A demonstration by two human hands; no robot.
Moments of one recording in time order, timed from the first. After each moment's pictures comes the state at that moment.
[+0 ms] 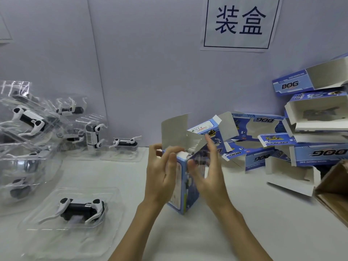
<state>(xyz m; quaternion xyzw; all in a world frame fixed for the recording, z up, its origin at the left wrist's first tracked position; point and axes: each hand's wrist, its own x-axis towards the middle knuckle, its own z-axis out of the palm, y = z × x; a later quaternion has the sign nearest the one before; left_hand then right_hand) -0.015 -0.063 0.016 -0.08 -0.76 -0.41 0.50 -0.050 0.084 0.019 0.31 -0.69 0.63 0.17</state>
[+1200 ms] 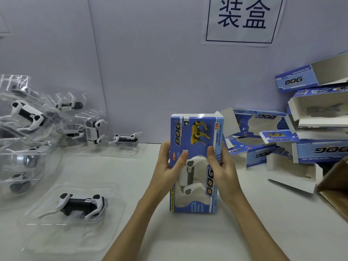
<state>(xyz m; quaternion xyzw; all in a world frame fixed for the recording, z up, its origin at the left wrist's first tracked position) -0.012 -0.049 0.024 -0.07 -0.67 -0.68 0.29 -0.066 0.099 0.027 0.28 -0.62 0.72 0.09</state>
